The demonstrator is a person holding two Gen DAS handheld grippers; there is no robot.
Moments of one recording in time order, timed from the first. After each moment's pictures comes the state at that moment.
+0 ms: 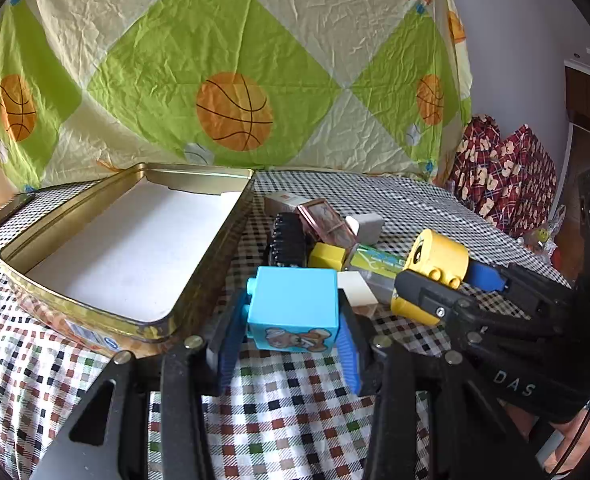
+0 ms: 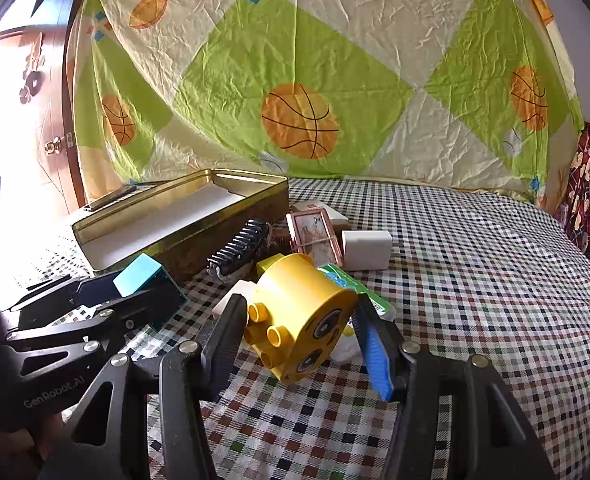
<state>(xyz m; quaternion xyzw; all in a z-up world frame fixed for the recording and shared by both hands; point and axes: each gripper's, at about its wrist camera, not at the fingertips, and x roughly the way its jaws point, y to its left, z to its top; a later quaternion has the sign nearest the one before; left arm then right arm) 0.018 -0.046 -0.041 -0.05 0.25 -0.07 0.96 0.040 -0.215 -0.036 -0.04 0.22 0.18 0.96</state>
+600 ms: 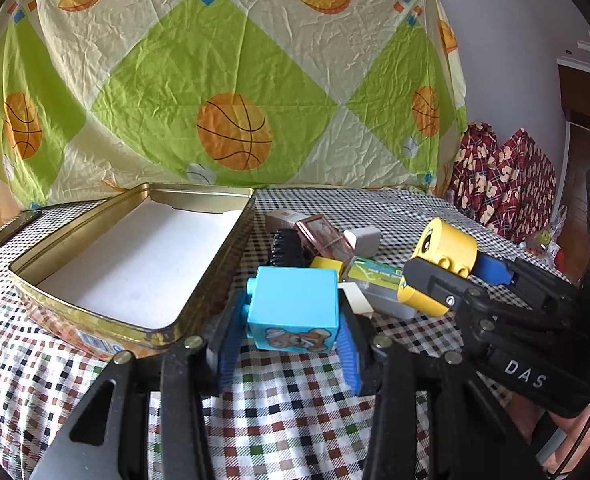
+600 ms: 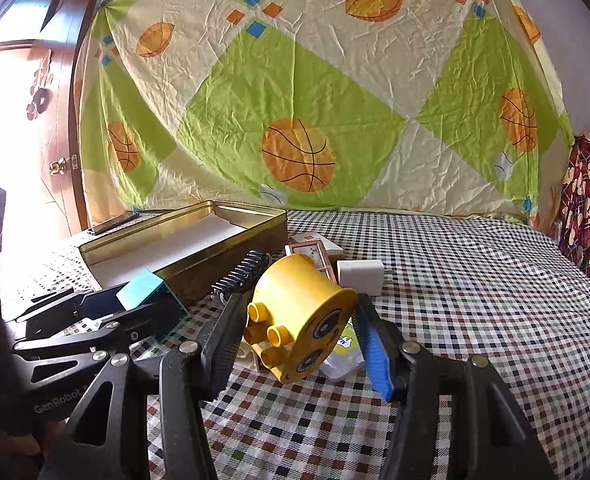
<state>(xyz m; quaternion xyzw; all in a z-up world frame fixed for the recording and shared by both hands) 0.008 -0.051 -0.037 -0.04 0.21 -0.07 0.97 0.026 -0.220 -0.032 -0.03 0.16 0.18 0.97</state>
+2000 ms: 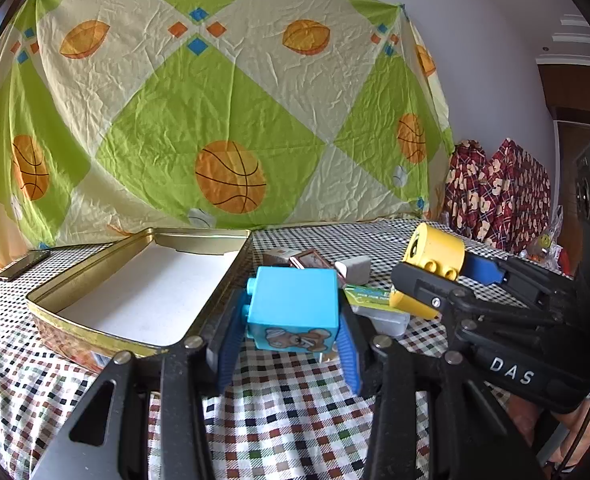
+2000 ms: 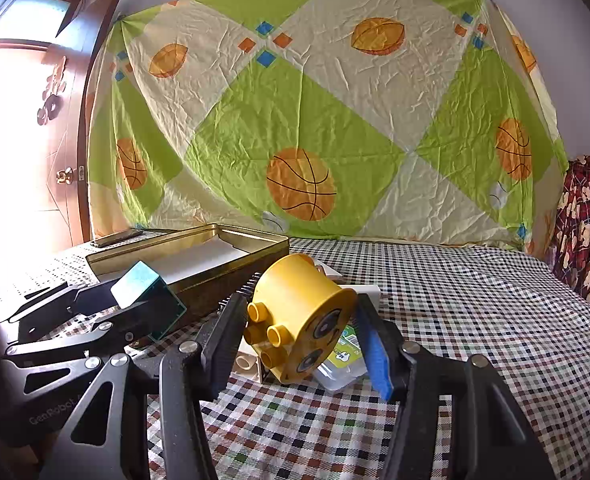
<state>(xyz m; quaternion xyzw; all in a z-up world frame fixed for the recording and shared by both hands) -0.021 -0.061 -0.035 -0.01 0.13 -0.06 0.99 0.008 -0.224 -0.030 -0.04 0.11 0.18 0.98</state>
